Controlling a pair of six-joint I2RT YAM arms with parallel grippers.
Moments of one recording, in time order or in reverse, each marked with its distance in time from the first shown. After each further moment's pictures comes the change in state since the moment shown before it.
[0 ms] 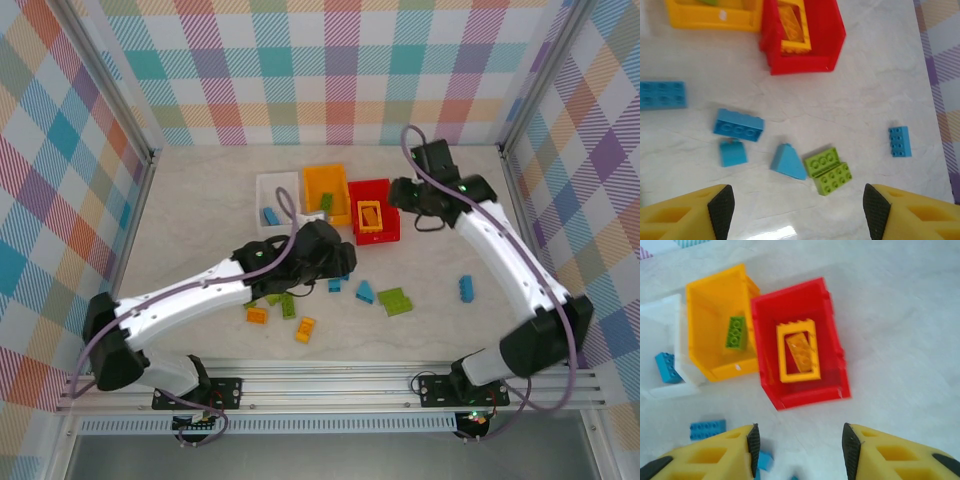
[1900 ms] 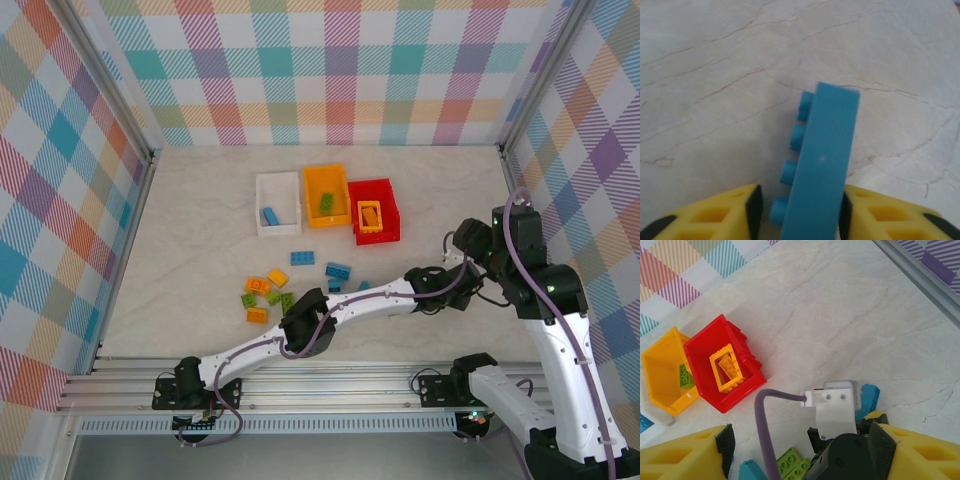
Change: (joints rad) left arm -0.214 1.384 1.400 -0.063 0.006 0.216; right arm -0.160 -0.574 -0.232 -0.202 0.154 0.177
